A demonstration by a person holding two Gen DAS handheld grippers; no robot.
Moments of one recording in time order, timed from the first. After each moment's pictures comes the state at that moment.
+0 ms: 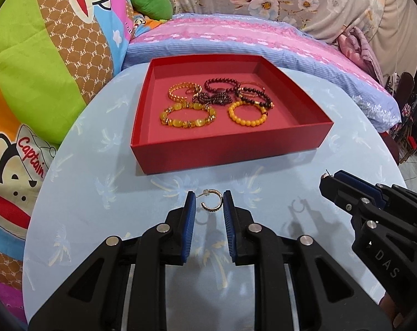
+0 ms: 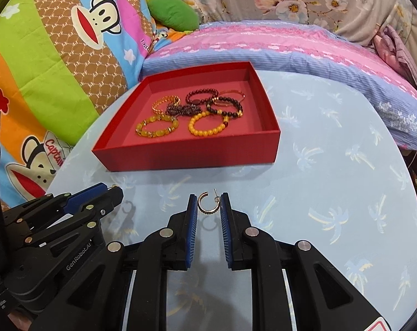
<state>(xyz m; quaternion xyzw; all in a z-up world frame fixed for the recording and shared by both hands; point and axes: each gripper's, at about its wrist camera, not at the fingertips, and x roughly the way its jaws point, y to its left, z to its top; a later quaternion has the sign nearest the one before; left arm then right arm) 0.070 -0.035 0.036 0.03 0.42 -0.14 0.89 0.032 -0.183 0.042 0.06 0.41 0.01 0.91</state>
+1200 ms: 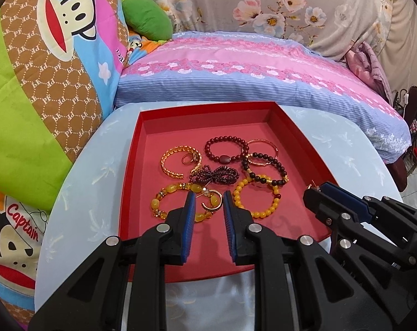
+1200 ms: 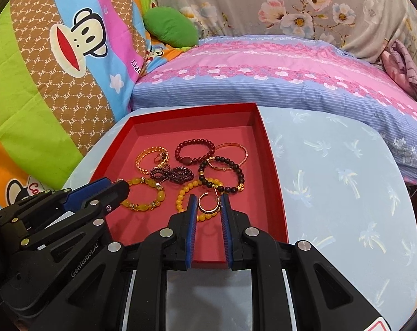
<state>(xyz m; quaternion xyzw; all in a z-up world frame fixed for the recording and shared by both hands) 0.167 -0.069 0.059 0.04 0.39 -0.13 0.91 0.137 -0.196 0.058 0.06 0.39 0.01 0.92</state>
